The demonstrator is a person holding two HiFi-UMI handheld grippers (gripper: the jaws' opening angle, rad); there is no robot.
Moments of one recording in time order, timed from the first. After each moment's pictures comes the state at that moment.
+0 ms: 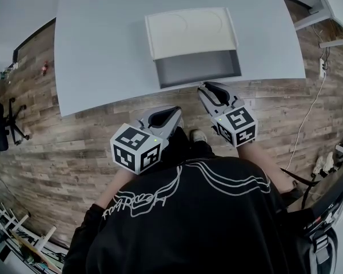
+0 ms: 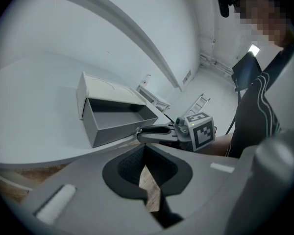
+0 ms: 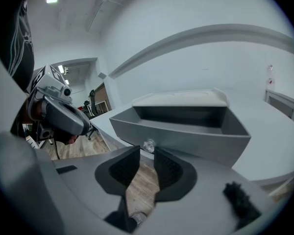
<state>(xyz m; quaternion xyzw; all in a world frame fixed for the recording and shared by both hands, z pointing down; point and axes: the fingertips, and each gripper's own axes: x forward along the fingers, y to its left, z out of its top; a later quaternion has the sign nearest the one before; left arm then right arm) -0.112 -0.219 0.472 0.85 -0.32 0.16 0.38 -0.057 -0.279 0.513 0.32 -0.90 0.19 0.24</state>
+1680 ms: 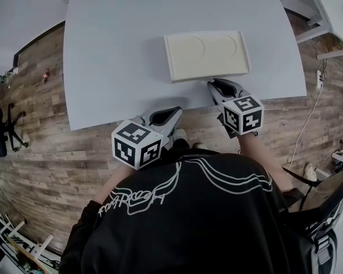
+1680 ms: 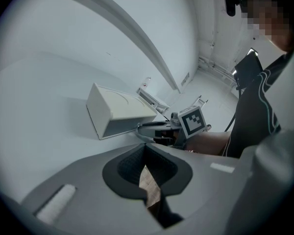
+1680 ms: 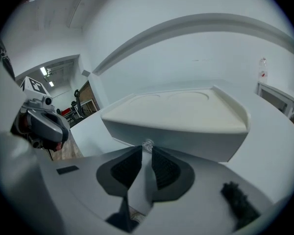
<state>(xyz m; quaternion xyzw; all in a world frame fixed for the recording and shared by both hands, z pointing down) -0.153 -0.272 0.465 0.86 -0.31 0.15 0.38 -0.067 -0.360 0.514 0.37 -0.86 0.24 0.27</state>
